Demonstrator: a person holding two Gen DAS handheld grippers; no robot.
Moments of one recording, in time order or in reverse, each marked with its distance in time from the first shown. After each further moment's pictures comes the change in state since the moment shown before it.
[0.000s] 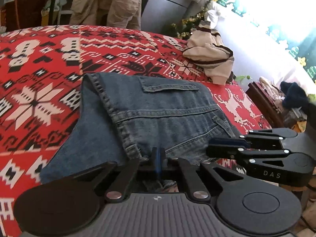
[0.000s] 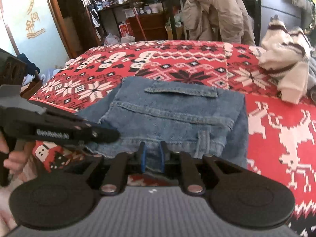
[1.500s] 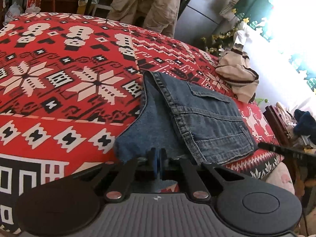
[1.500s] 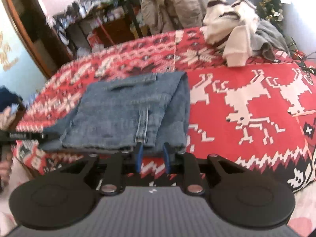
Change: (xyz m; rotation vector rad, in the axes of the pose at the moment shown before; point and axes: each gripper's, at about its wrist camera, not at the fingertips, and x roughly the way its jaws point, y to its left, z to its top) left arm -0.048 0.055 -0.024 -0.172 -0.050 0.081; right arm -0.055 -0.060 -0.023 0.263 -0.054 -0.079
